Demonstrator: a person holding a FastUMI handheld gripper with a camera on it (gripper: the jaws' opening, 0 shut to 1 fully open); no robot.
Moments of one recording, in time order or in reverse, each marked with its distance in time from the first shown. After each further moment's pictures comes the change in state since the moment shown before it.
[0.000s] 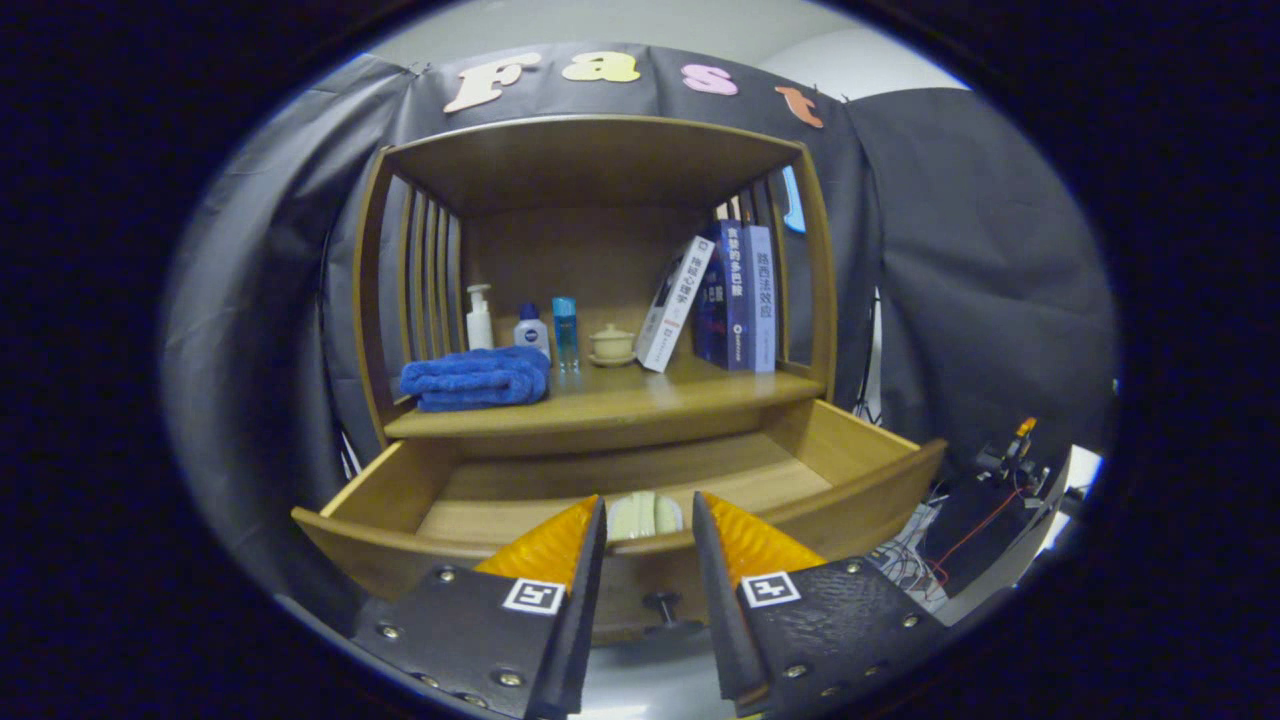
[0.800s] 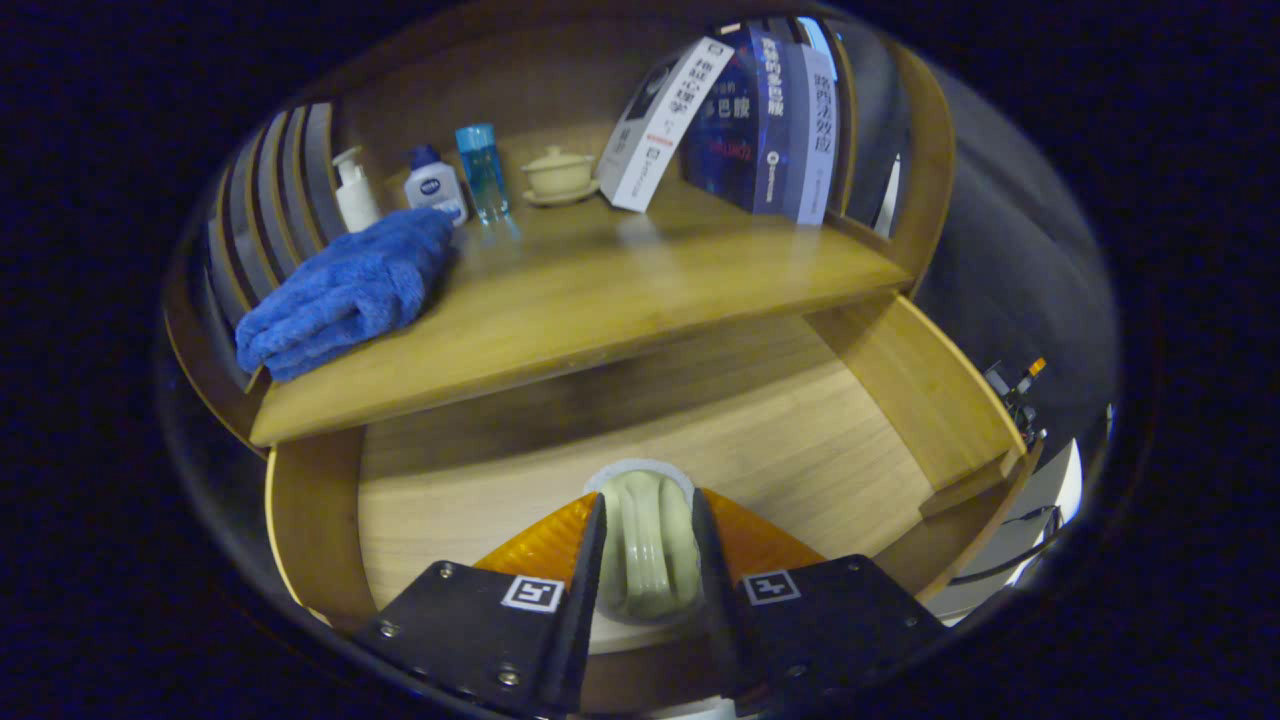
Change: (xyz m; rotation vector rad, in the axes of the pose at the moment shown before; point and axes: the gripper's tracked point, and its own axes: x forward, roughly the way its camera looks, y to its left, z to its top) arm 0.124 -0.003 -0.074 0.044 0.661 -0.124
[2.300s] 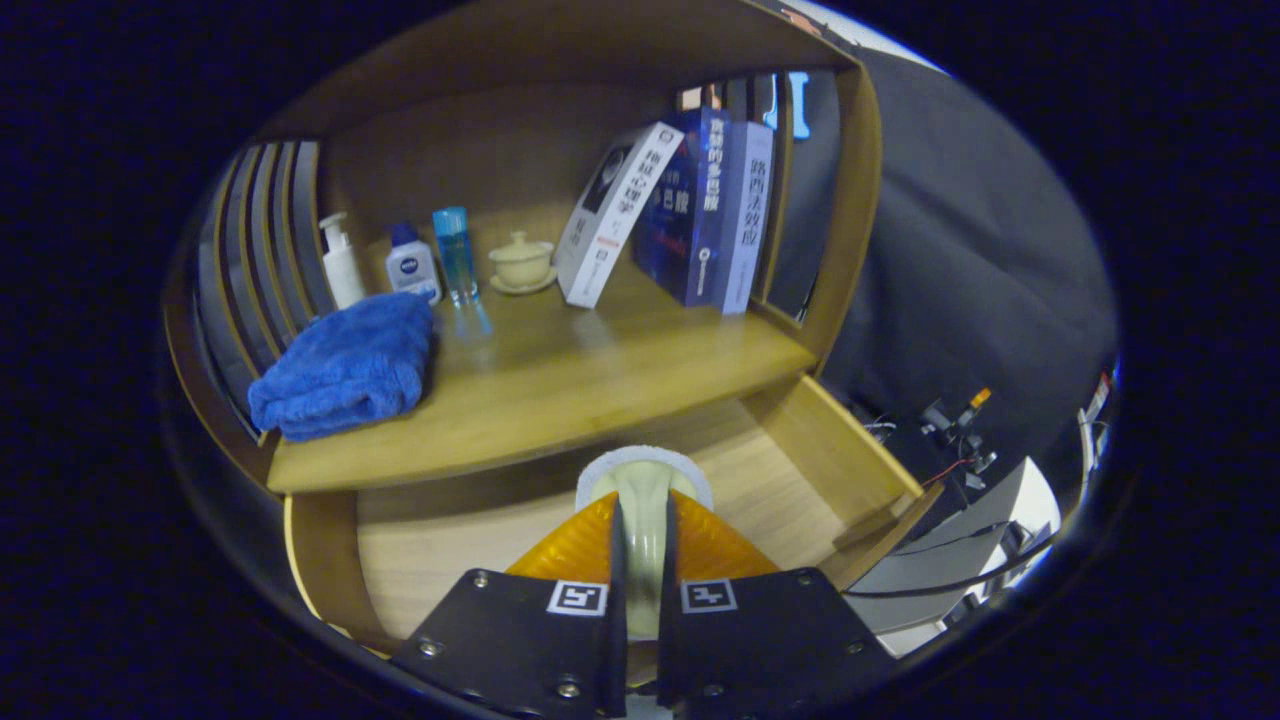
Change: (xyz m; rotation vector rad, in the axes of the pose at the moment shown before) arm -0.084 -0.031 0.077 0.016 -0.247 -0.133
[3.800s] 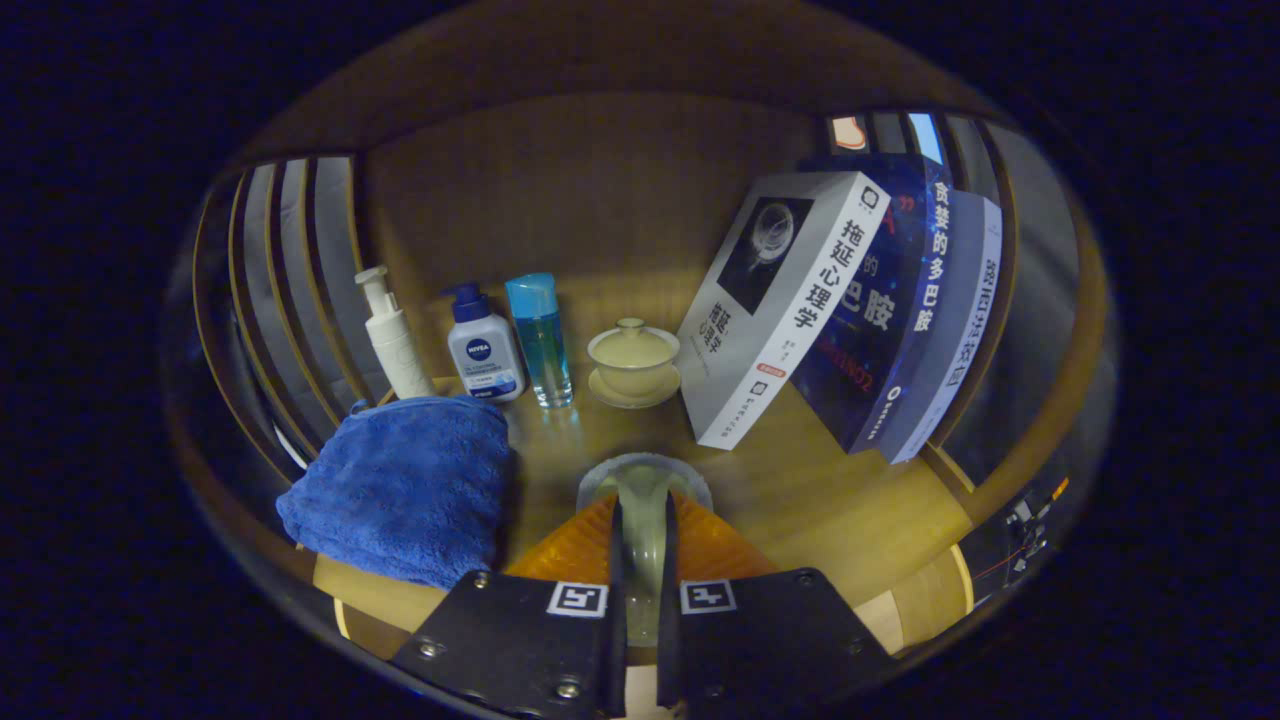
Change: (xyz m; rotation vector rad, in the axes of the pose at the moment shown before) arm 0.108 0.112 0.101 -0.091 -0.077 0.309
